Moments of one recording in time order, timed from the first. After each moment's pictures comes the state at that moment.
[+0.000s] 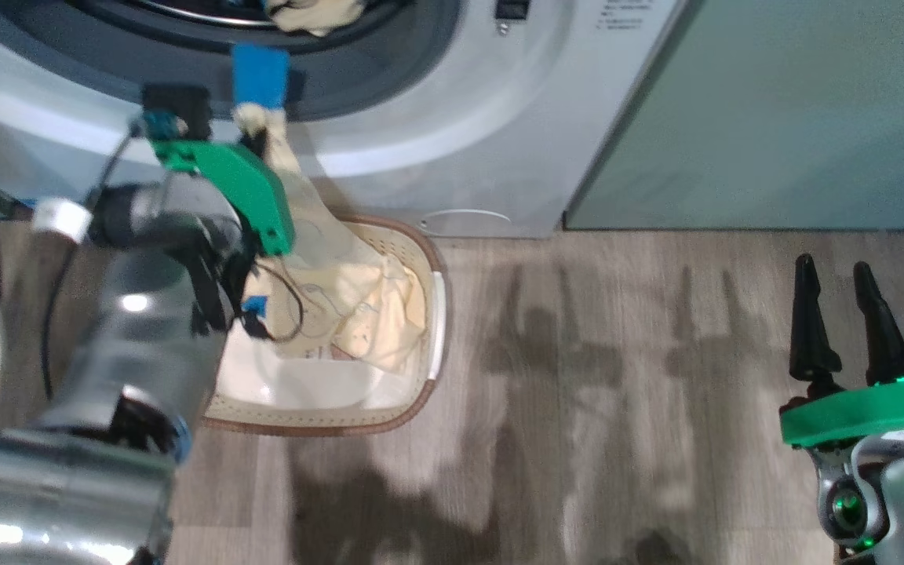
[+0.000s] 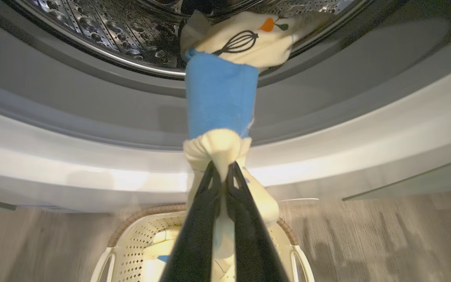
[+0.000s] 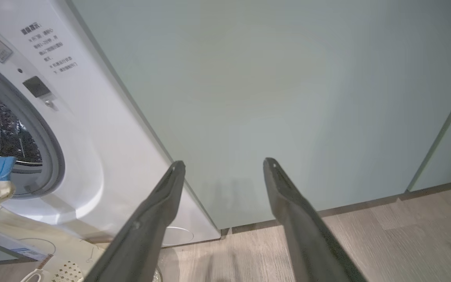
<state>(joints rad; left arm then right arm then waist) -1.05 0.08 -0.15 1.30 -0.27 -0.10 -0.16 -0.22 -0.06 0.07 0.24 0.41 0.13 -0.25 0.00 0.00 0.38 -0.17</state>
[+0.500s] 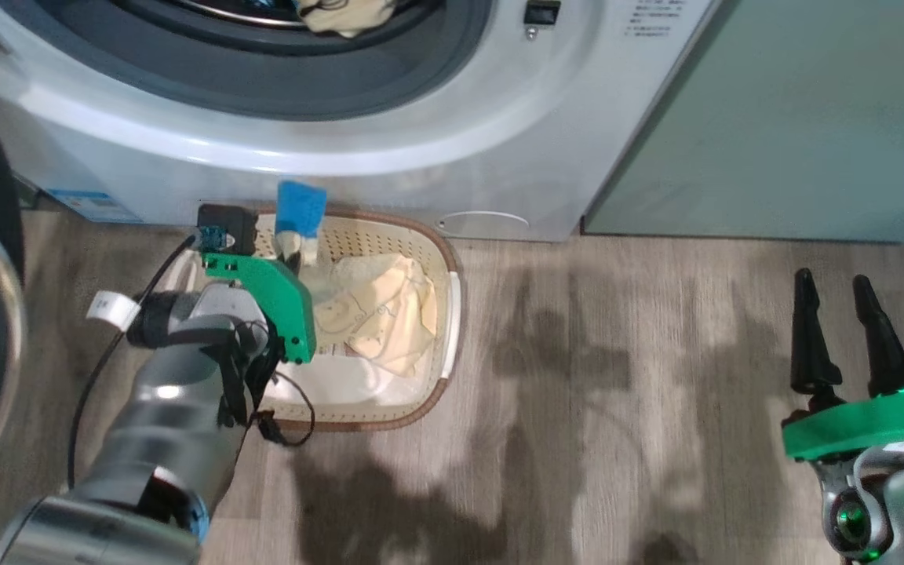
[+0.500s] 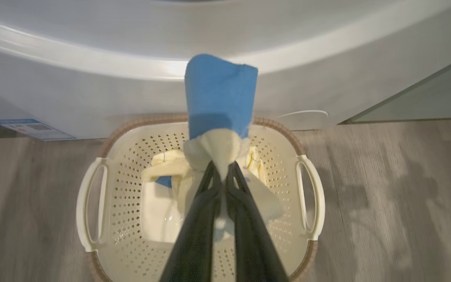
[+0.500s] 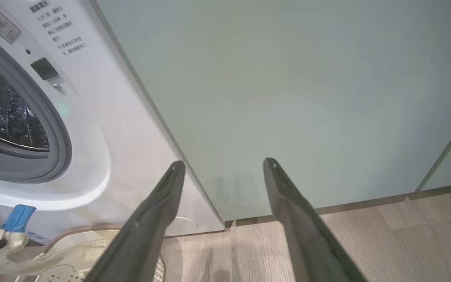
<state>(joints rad) -0.88 0.05 -0.21 1.30 -0.28 -0.11 -0.14 -0.20 -0.08 0.08 0.24 0.42 0.13 -0.25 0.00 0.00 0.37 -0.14</state>
